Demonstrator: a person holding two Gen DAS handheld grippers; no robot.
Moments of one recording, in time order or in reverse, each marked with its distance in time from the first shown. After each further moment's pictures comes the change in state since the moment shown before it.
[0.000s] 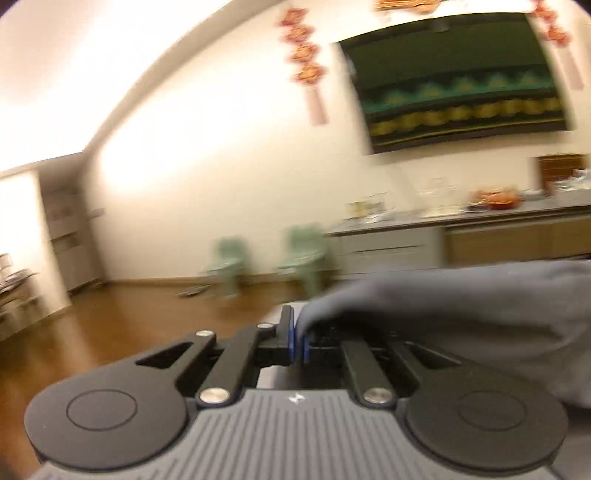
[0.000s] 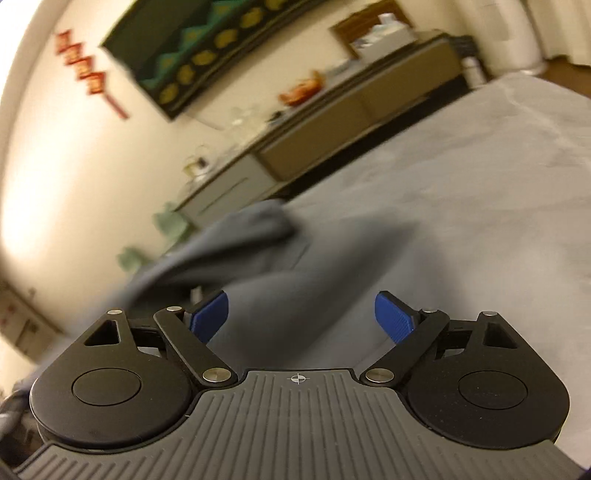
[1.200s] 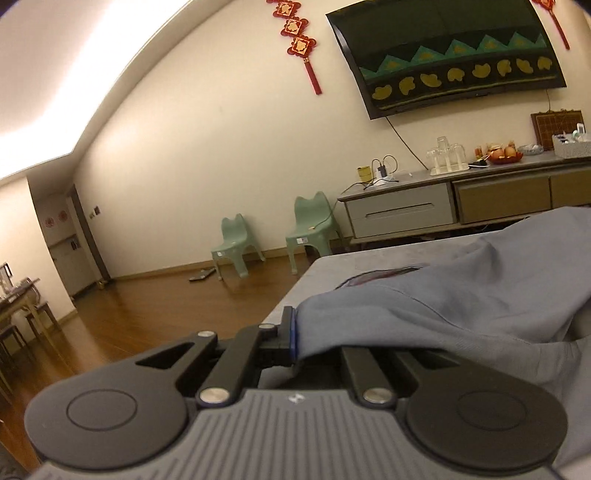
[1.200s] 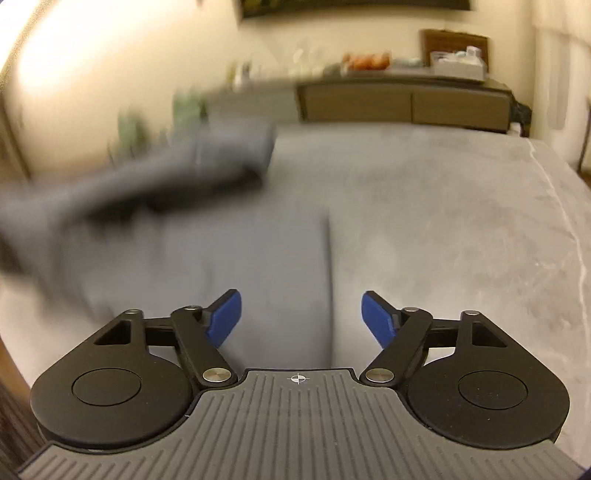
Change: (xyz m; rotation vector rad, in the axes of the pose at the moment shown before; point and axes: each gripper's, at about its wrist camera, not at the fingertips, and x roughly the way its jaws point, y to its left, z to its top) left arm 0.025 0.051 -0.040 0.071 0.047 -0.041; right arm -0.059 0.064 -0.134 -0.628 0.189 -0.087
